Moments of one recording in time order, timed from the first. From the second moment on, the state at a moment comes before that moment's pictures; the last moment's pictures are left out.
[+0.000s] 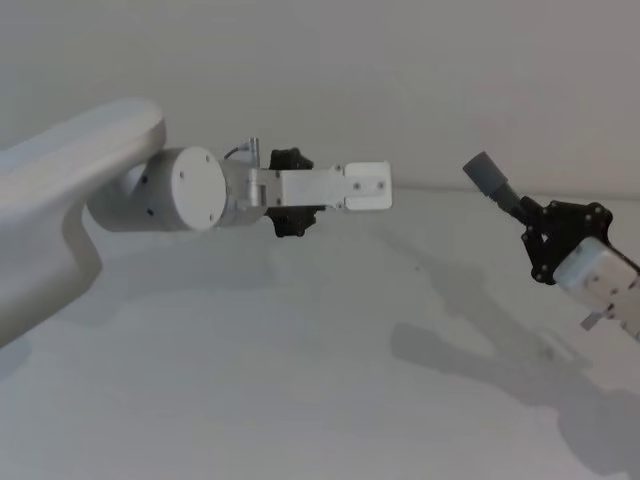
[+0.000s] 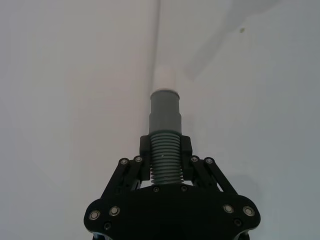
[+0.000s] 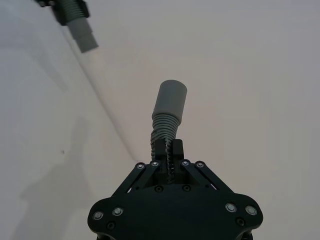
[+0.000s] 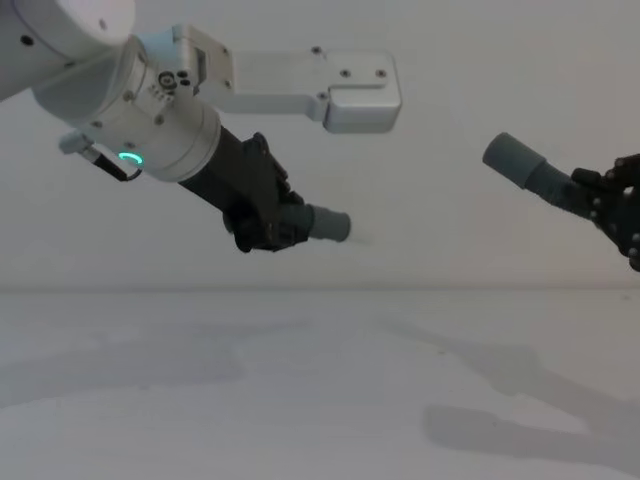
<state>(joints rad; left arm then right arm) -0.95 0.52 1.02 -1.51 0.26 0.47 -0.55 0.30 0.56 -0.35 -1.48 -0.31 -0.34 0.21</state>
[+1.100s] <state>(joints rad) -0.94 0.51 1.04 -1.38 0.35 0.03 -0.32 0.45 0.61 -0.40 -1.29 -0.66 -0.59 0.07</state>
